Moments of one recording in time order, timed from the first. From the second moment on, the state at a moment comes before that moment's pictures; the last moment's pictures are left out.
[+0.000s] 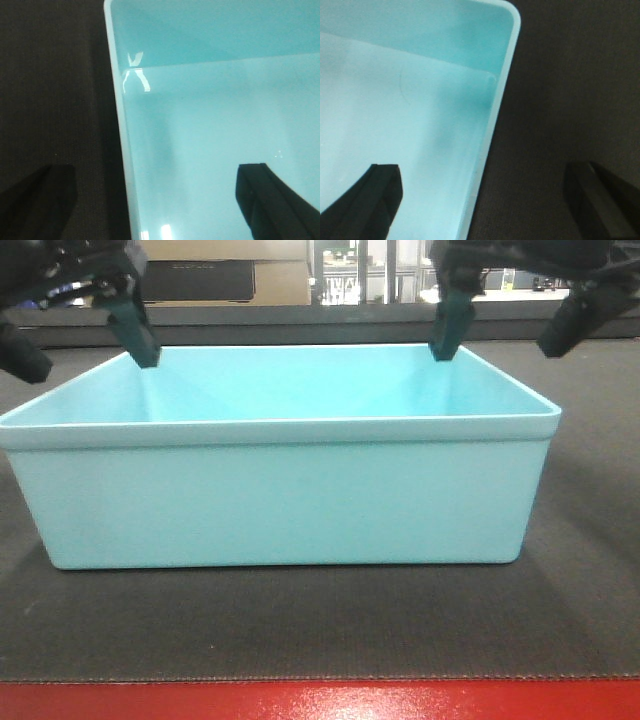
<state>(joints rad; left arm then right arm) -0.30 1.48 -1.10 -0.01 0.58 -0.17 0.25 1.59 -1.30 0.07 0.76 0.07</state>
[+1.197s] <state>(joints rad) -0.06 0.68 -0.52 0.09 0.49 -0.04 -0.01 0.87 -0.51 -0.02 0.38 0.07</state>
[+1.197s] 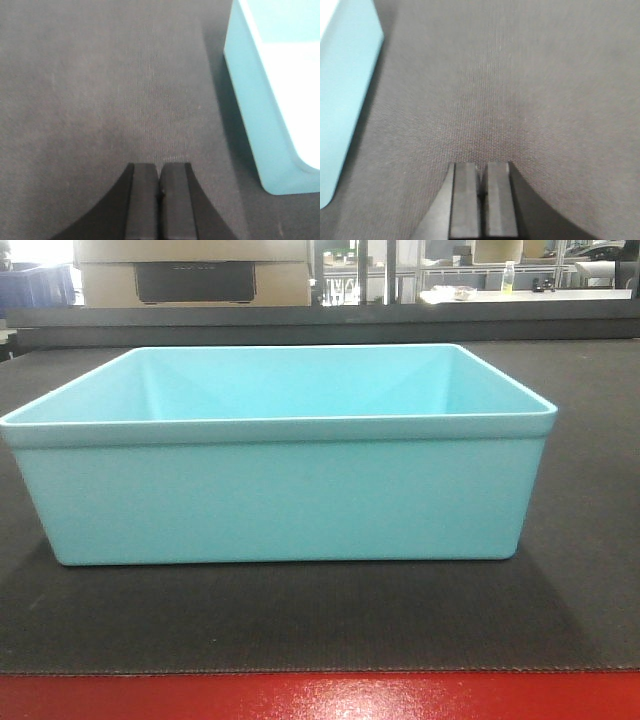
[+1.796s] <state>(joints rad) -0.06 0.19 -0.48 0.08 0.47 -0.04 -0.01 0.23 -0.41 -0.03 0.31 0.07</state>
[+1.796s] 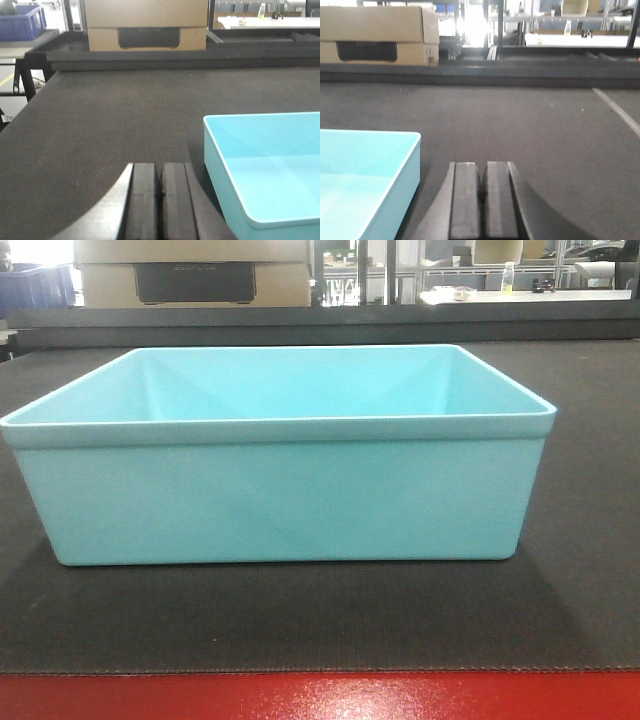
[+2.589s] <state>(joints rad) -0.06 0.18 -0.46 0.10 0.46 -0.04 -0.01 0.22 -0.41 -0.03 0.31 0.07</state>
